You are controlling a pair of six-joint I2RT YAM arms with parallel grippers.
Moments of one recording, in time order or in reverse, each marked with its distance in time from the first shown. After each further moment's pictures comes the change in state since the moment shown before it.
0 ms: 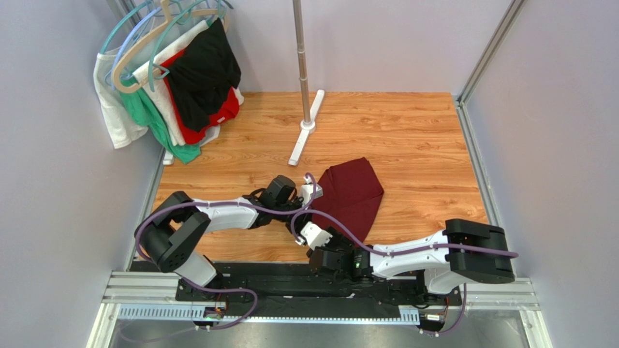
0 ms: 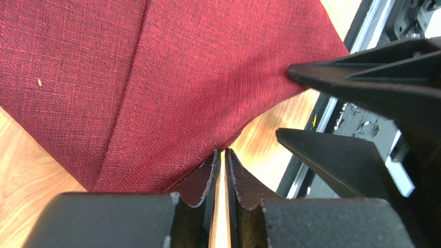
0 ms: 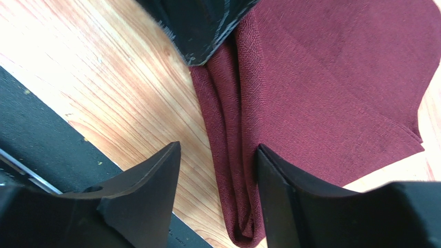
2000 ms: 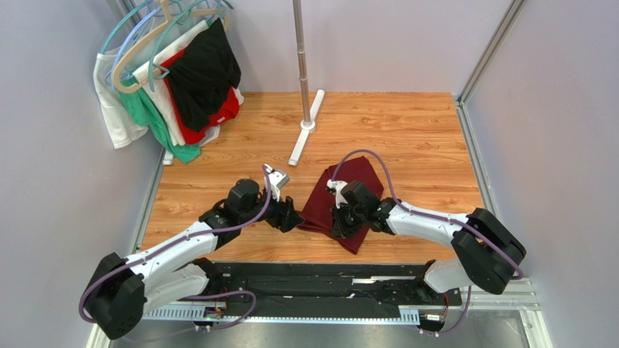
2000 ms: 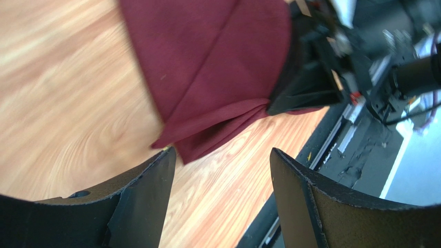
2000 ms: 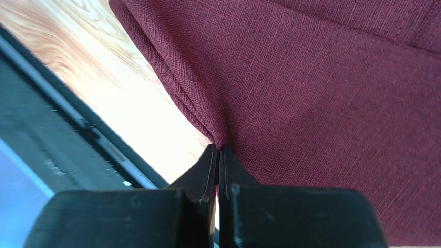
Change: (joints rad) left arm 0.107 -0.560 -0.169 -0.072 -0.218 -0.141; right arm -0.646 -0.061 0.023 -0.011 -0.940 0.122
